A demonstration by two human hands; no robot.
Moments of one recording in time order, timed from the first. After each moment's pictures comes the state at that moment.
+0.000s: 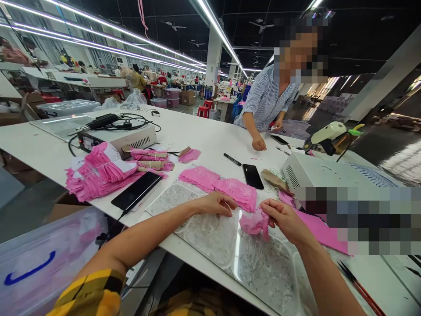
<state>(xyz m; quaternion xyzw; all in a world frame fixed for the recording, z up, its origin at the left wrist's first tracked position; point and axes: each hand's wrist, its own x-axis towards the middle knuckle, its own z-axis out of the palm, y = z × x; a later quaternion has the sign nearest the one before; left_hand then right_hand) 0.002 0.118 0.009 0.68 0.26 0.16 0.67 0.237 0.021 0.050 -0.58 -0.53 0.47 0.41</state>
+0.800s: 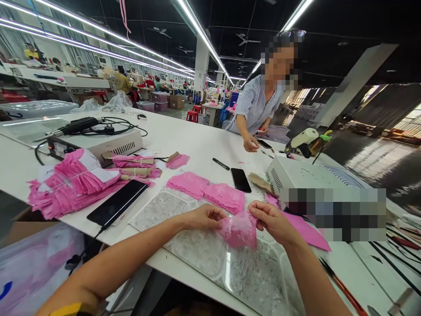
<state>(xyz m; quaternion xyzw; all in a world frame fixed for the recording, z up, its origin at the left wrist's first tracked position) -0.001 0.098 0.016 0.77 0.20 0.16 0.59 0.233 0.022 0.063 -0.55 -0.56 0.48 0.39</state>
